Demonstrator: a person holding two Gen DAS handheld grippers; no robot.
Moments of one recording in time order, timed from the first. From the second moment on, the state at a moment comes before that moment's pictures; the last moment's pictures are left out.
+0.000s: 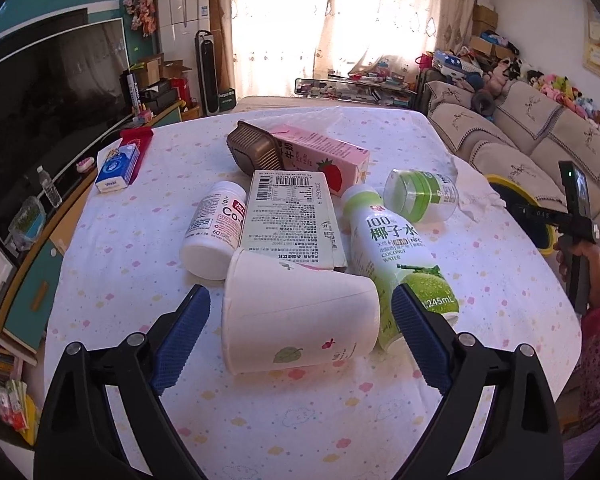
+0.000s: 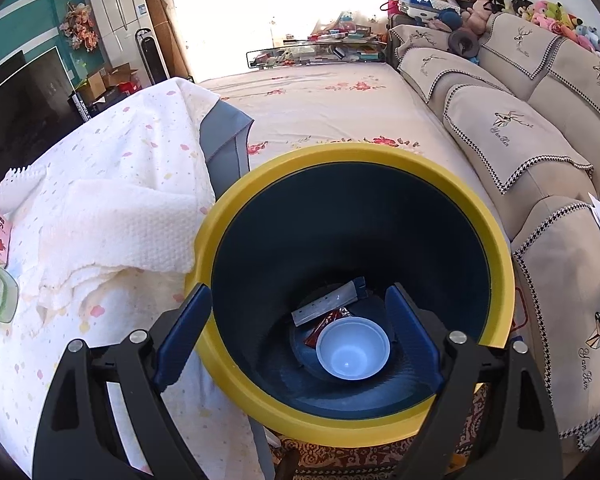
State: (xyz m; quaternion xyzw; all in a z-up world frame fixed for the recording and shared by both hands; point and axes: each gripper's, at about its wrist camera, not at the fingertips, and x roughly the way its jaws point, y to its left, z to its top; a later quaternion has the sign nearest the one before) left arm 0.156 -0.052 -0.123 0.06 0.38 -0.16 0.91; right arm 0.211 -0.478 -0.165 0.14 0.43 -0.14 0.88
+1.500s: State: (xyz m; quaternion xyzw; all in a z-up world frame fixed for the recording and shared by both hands) left arm 0.180 -0.242 -0.058 0.08 0.36 -0.35 0.86; right arm 0.090 -0.514 -0.076 0.10 0.34 -0.15 0.92
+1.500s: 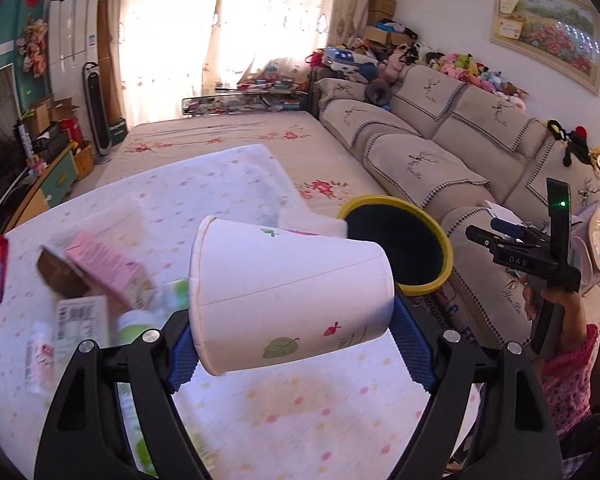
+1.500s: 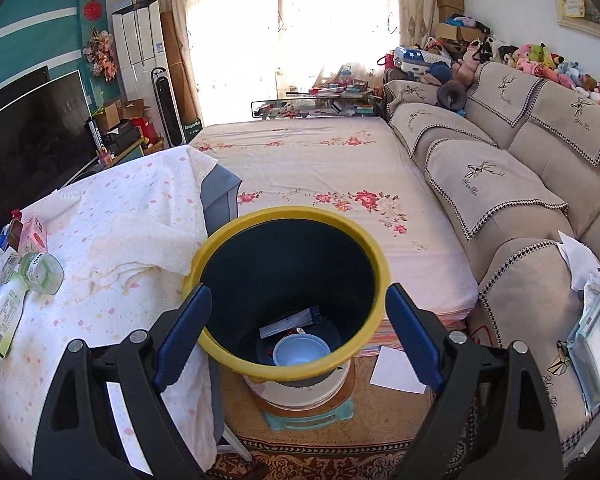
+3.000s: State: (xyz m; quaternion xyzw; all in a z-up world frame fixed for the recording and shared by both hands) left arm 0.170 -0.162 -0.030 0.02 0.29 -0.19 0.94; right arm 0.144 -0.434 -0.086 0.07 0.36 -0.04 0.93
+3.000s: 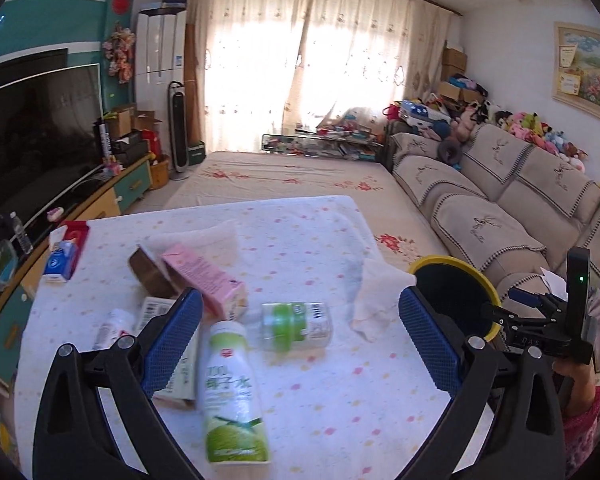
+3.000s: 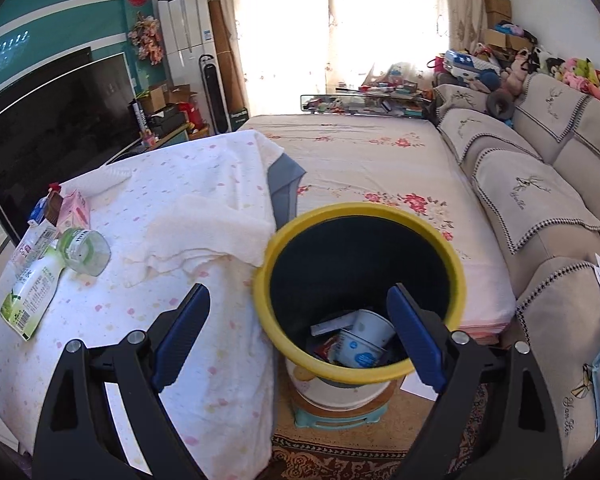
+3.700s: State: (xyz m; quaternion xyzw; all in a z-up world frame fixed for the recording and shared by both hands) left arm 0.162 -0.059 -0.057 -0.04 0.32 -0.13 0.94; right arm 0.284 -0.356 -0.132 0.01 0.45 0.02 0.89
